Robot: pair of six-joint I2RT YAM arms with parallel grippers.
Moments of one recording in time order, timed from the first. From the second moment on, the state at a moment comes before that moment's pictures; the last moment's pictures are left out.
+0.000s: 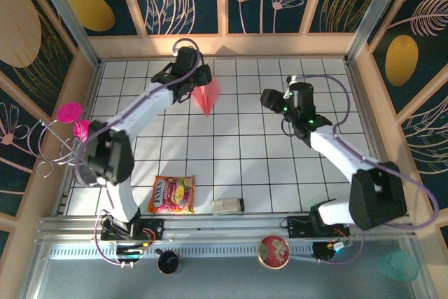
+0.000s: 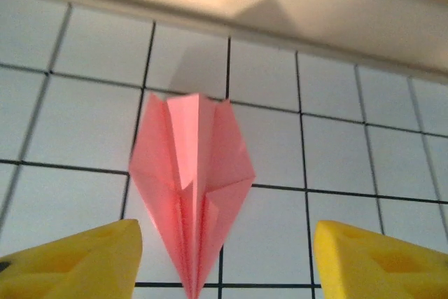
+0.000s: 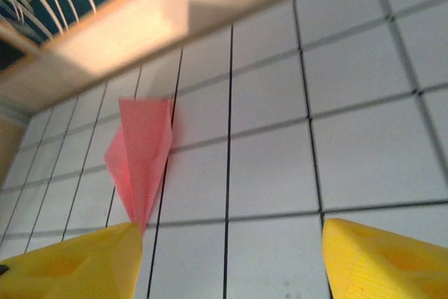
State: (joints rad) left arm -0.48 1.81 1.57 -0.42 -0.22 -0.57; right arm 0.35 1.32 0.86 0.01 -0.03 0.54
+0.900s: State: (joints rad) left arm -0.36 1.15 0.42 0.34 -0.72 -0.26; right arm 0.08 1.03 0.35 0.37 0.48 0.27
